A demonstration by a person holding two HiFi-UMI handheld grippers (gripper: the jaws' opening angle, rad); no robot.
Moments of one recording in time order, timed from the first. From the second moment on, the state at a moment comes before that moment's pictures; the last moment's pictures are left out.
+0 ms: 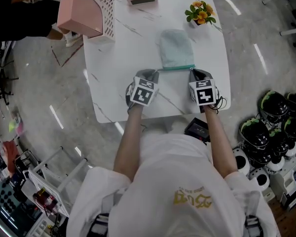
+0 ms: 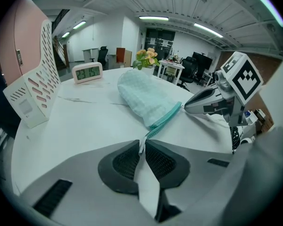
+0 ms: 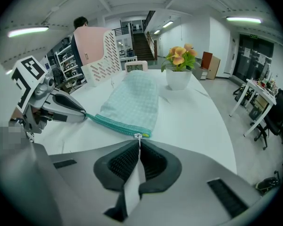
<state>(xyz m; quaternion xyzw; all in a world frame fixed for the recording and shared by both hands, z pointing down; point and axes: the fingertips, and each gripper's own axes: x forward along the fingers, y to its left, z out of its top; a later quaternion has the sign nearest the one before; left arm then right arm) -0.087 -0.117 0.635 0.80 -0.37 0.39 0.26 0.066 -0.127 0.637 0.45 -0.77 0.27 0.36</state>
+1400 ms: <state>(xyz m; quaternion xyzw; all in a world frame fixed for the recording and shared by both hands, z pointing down) -0.078 -0.084 0.428 0.86 -0.47 0.11 0.18 0.063 -0.071 0.453 0.51 -0.83 0.22 0.09</state>
